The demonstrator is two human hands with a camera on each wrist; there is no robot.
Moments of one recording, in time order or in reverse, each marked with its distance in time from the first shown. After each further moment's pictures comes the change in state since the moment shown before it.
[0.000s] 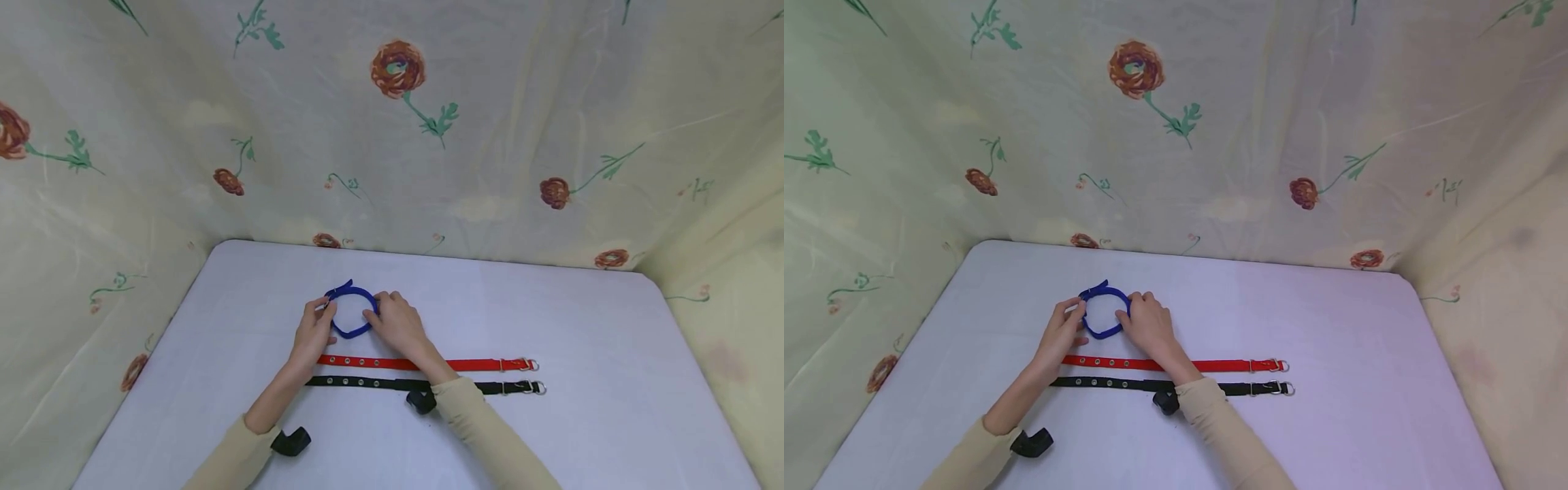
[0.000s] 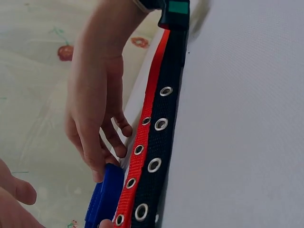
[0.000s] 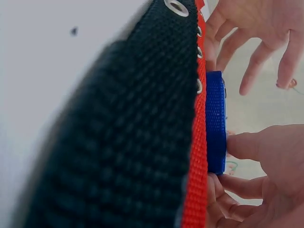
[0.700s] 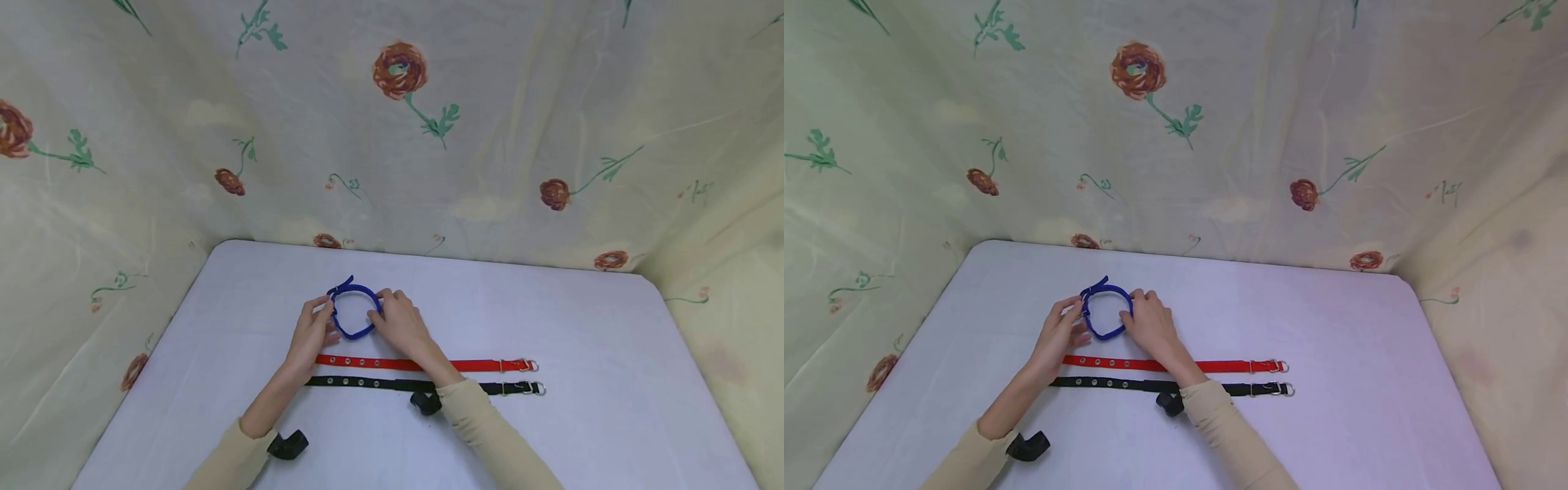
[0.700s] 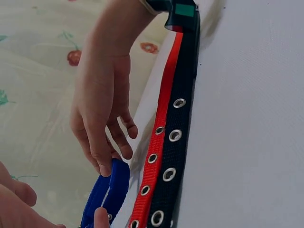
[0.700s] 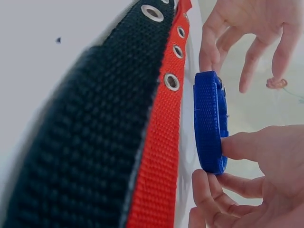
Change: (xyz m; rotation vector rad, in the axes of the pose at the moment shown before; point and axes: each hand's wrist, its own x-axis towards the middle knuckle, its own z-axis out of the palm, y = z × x) left_hand -0.005 0.000 -0.008 -0.161 -0.054 0.049; right_hand -0.004 0.000 -0.010 0.024 -0.002 -0.001
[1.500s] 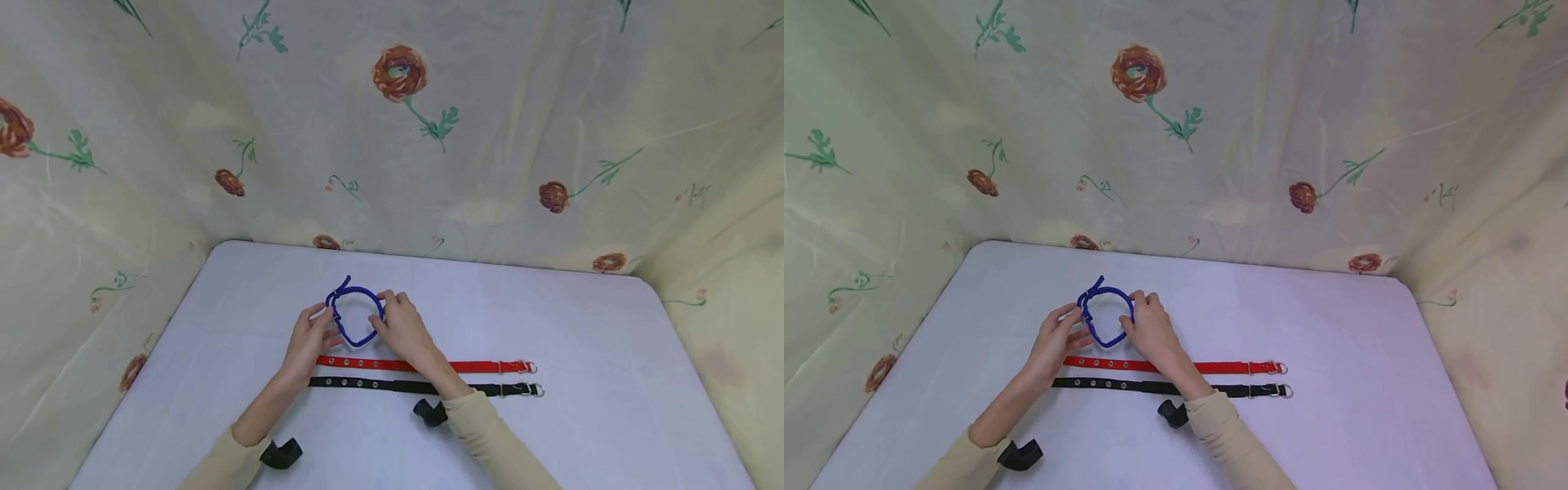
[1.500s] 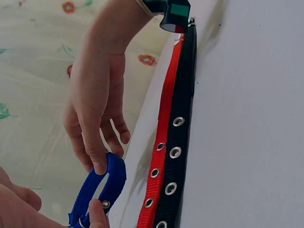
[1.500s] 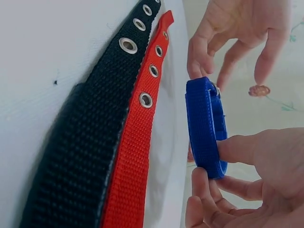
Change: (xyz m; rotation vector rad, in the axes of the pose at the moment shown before) left_hand -0.016 0.007 0.000 -0.057 -0.003 -0.045; right_hand -0.019 -0.006 -0.011 0.043 0.035 -0.033
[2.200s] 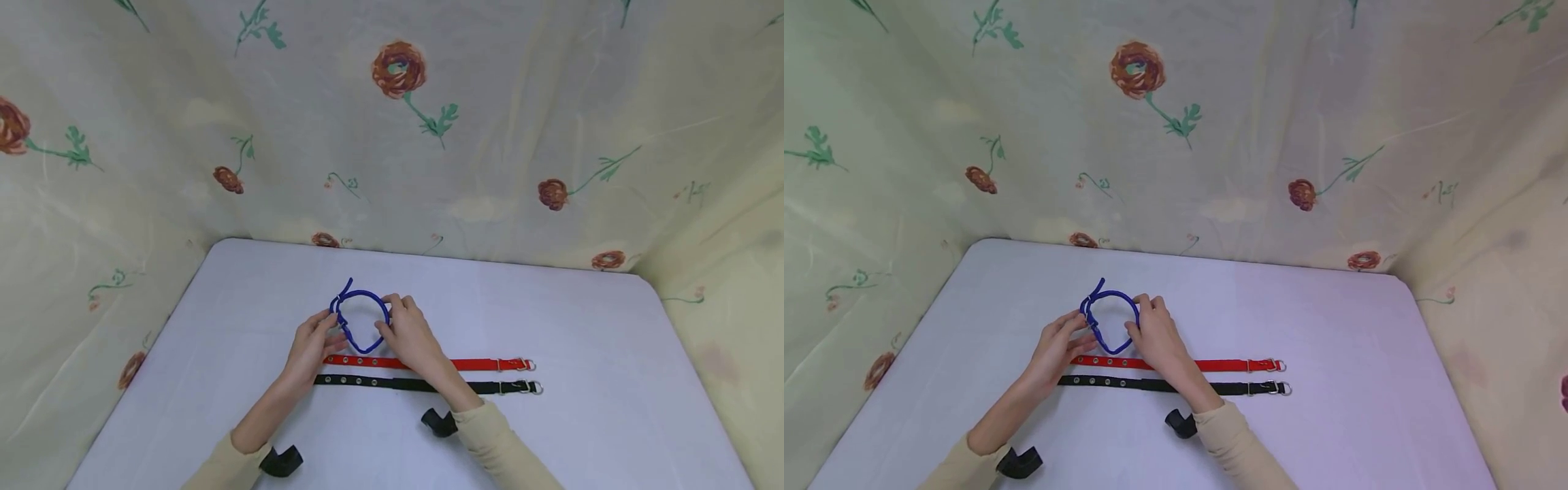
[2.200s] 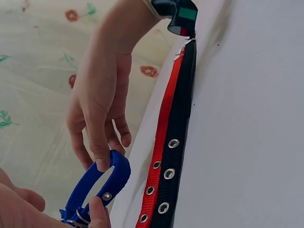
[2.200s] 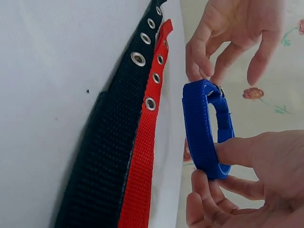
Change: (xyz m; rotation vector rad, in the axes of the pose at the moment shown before) left_hand -0.008 -0.003 0.004 -0.073 -0.052 -0.007; right_hand -0.020 0.005 -0.007 0.022 0.028 -0.045
